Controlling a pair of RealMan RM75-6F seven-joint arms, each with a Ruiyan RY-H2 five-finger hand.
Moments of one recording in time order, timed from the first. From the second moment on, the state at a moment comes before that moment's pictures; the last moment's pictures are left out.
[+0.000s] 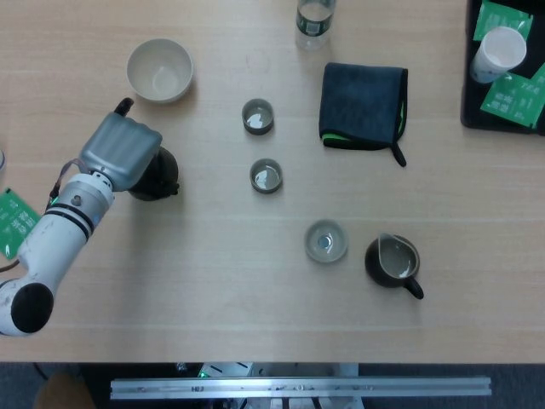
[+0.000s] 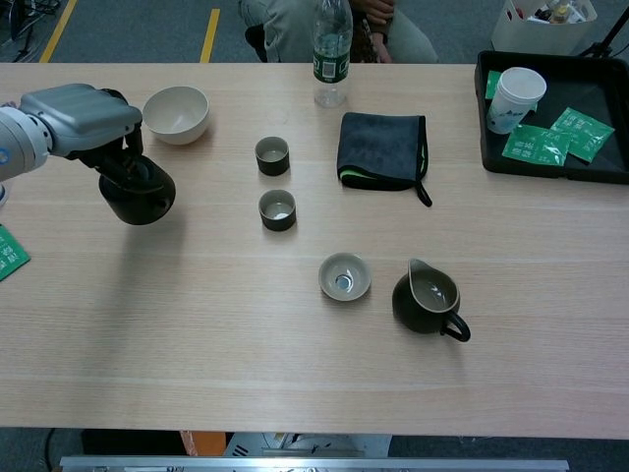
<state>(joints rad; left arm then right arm) -0.92 -1.15 0.03 -1.86 0.70 0.88 0.73 0.01 -1.02 -0.04 -1.57 -1.59 1.47 0.23</state>
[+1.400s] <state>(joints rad) -0.84 -1.21 -0.06 -1.82 0.80 1.09 0.60 0.01 -1.01 -0.04 -1.58 -1.59 1.47 0.22</state>
